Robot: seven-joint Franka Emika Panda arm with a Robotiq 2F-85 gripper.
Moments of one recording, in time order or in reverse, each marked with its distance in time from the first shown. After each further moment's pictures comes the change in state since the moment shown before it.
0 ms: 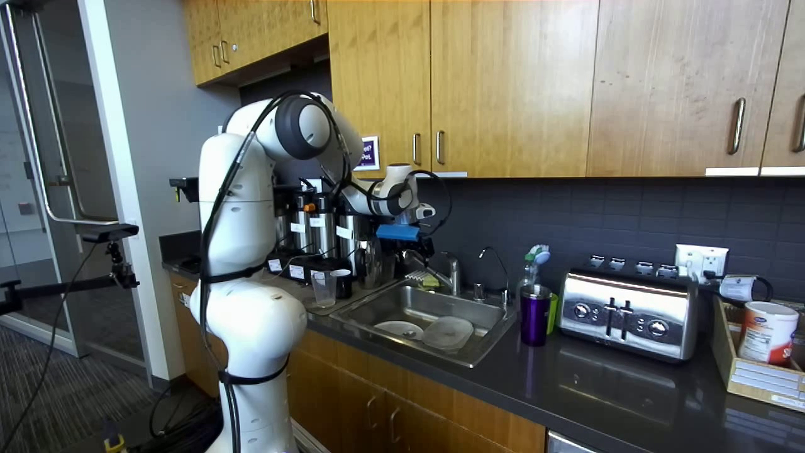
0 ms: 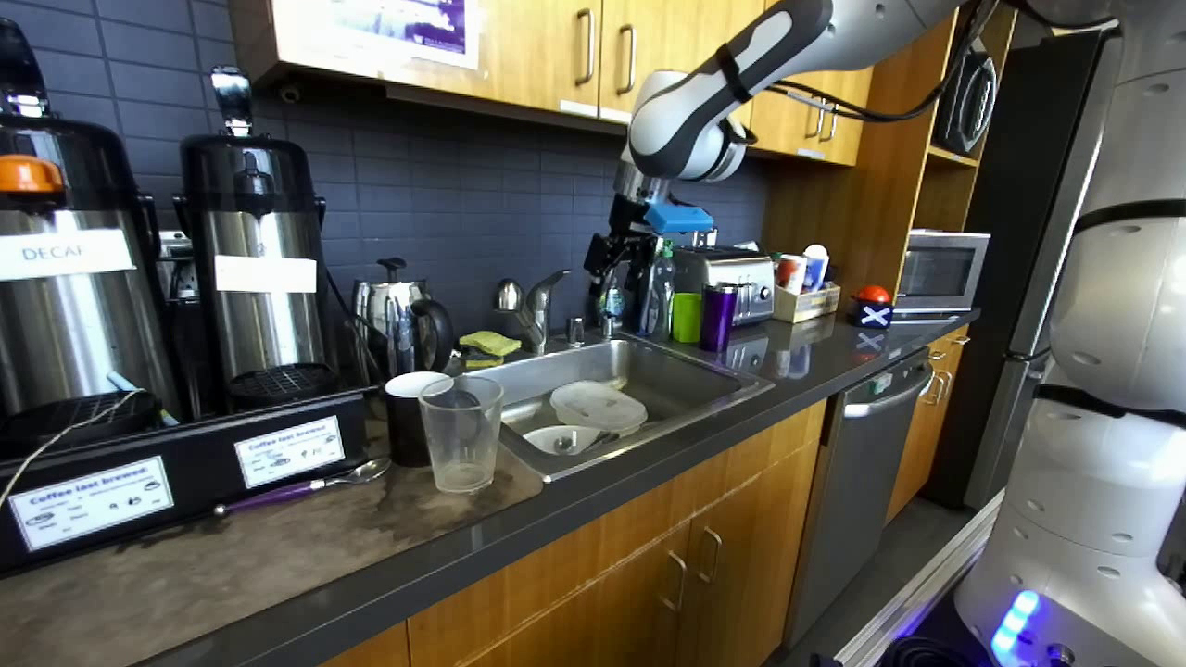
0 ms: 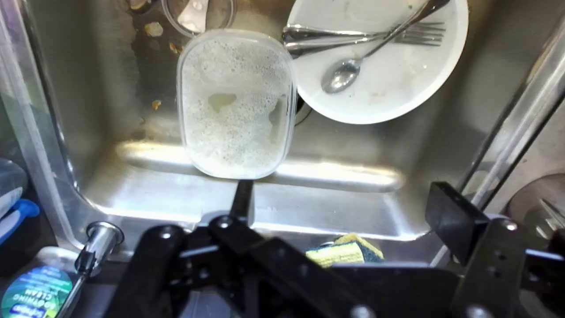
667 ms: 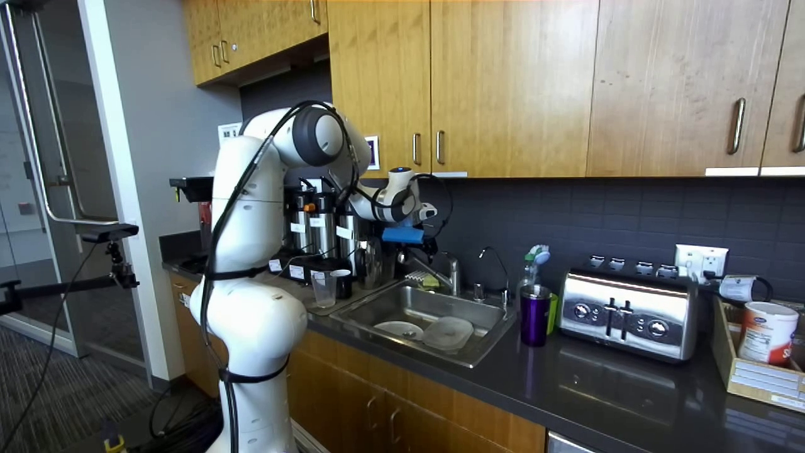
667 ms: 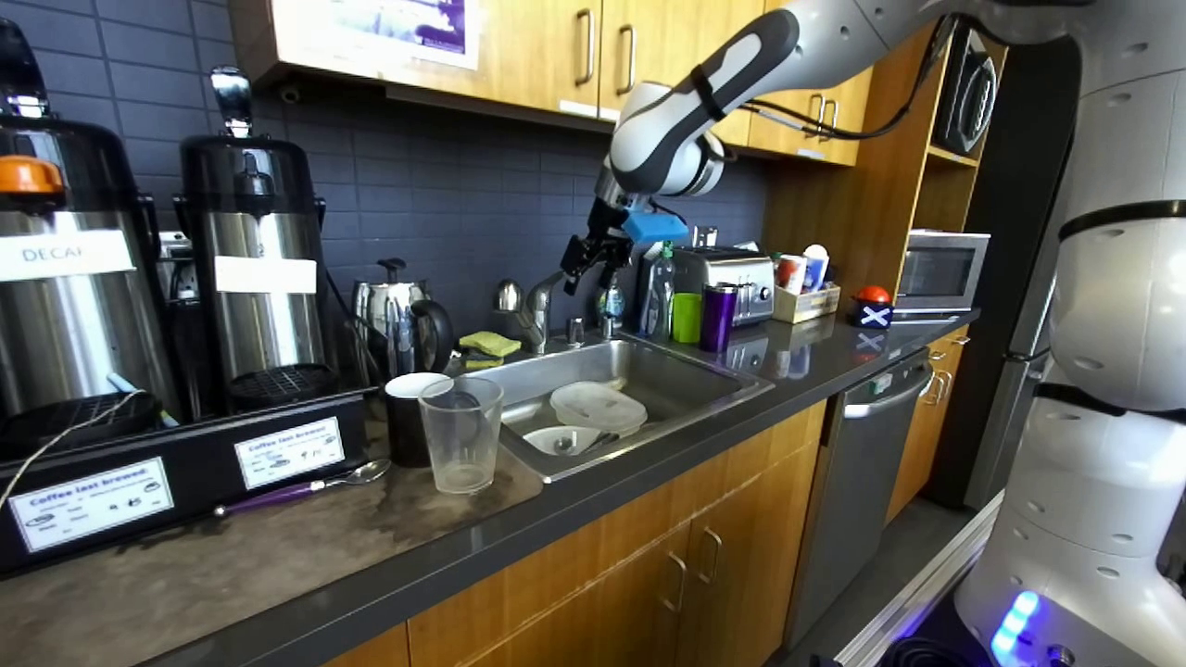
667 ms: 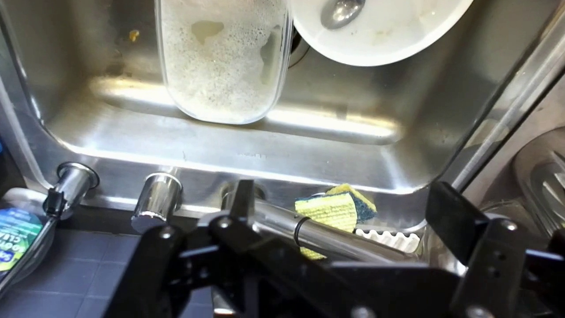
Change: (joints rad) arm 0.006 0.102 0.009 0.075 0.006 0.141 -0.036
